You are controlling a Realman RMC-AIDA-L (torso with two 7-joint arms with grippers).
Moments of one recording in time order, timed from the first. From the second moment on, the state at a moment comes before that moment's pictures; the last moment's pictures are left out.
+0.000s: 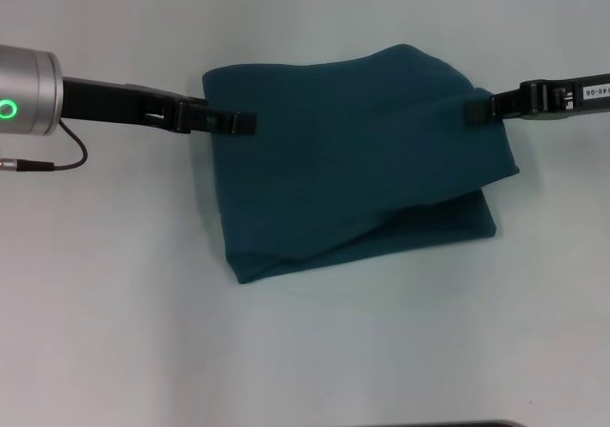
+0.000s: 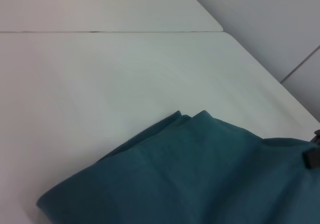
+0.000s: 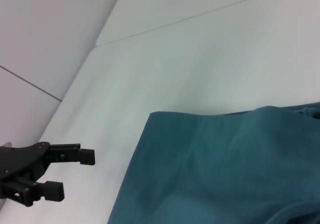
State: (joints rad) left arm -0.56 -2.13 -2.23 -1.03 -0.93 1.50 -2.22; right arm 0.61 1.94 -0.68 -0.62 -2.20 -1.54 2.16
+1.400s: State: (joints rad) left arm -0.58 -2.14 -2.22 -1.02 -0.93 1.50 -2.22; right arm 0.55 1.97 -0.54 -0.70 -2.23 -1.48 2.13
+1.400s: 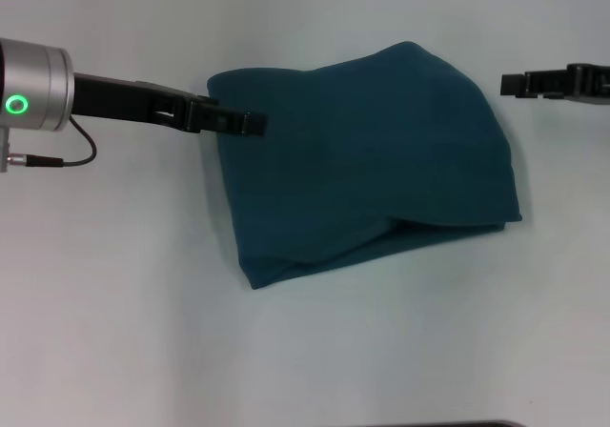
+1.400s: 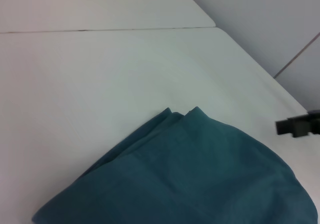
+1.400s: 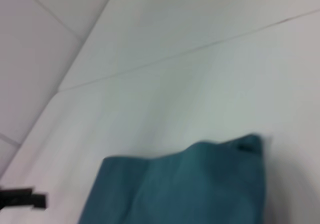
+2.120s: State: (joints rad) left arm -0.59 -2.14 -2.22 -1.02 -0.93 1.49 -2.21; right arm 0.66 2.01 -0.61 -0.56 -2.24 -1.17 2.15
